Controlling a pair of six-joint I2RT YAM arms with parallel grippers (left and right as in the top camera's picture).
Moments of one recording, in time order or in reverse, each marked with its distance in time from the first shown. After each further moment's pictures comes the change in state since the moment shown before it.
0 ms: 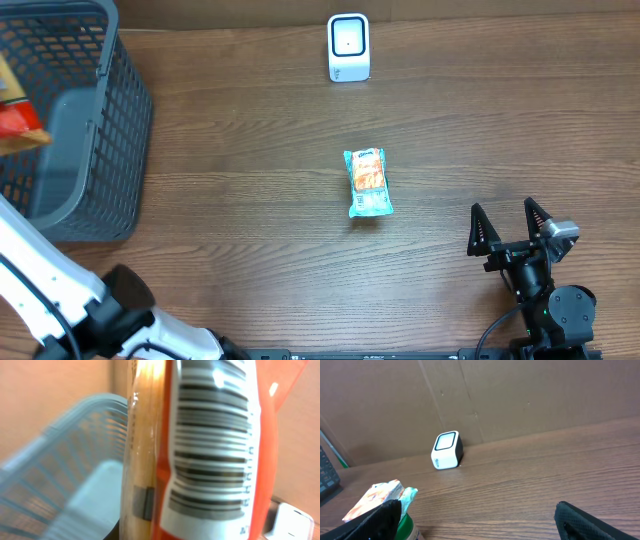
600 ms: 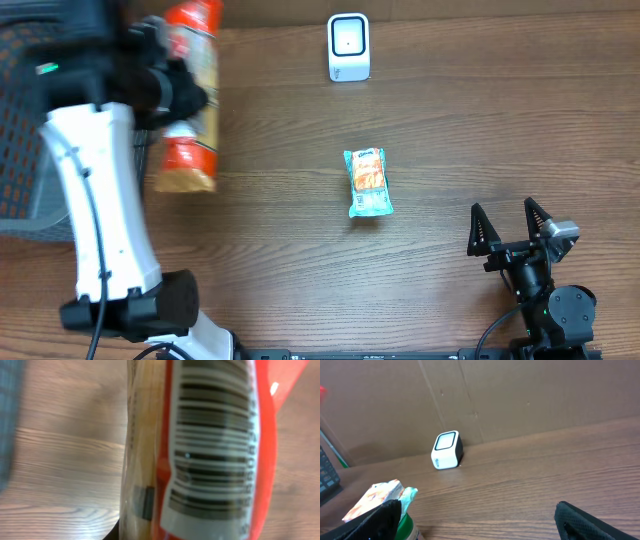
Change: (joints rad) left arm -0.619 -0.051 -0.358 -0.333 -0.154 -0.128; right arm 0.000 0.000 0.000 0.001 0.000 0.000
